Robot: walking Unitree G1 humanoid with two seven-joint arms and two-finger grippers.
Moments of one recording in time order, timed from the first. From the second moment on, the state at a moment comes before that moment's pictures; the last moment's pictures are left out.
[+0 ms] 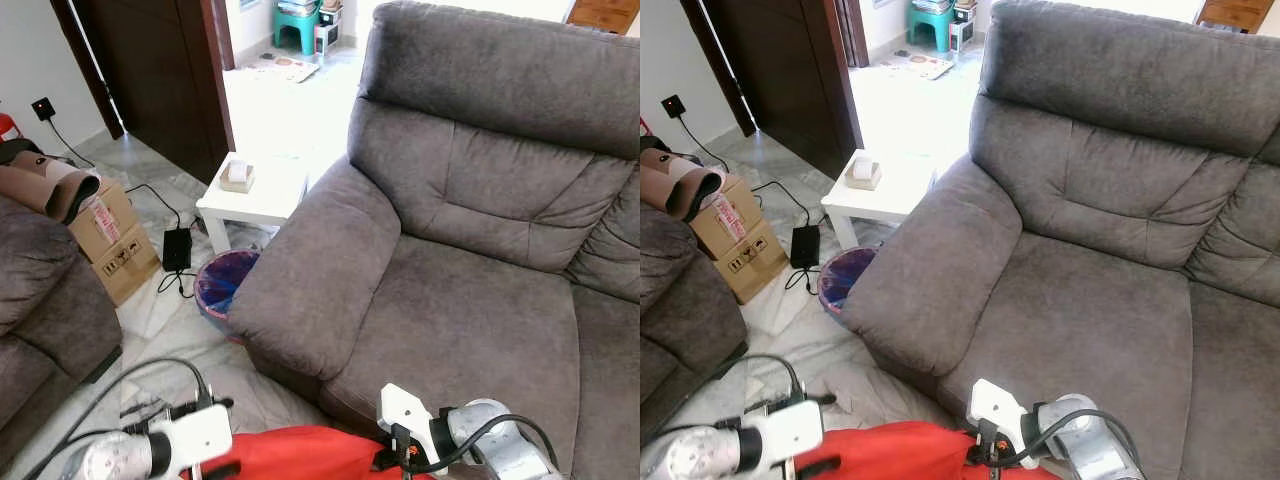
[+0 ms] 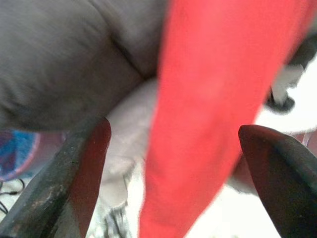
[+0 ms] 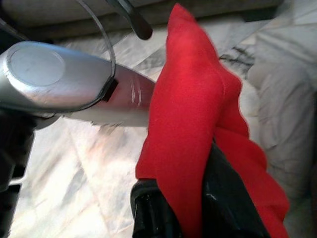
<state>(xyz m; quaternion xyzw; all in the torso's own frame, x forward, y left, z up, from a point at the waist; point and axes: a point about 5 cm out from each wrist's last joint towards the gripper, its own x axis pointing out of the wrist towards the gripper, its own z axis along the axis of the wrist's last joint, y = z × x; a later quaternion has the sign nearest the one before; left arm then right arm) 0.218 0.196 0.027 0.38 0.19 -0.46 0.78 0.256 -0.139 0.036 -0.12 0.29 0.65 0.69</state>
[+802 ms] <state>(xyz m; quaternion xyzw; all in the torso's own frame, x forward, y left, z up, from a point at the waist) 0.204 0.211 -0.014 0.40 0.24 -0.47 0.75 0.250 -0.136 0.068 -0.09 0.25 0.70 0.67</state>
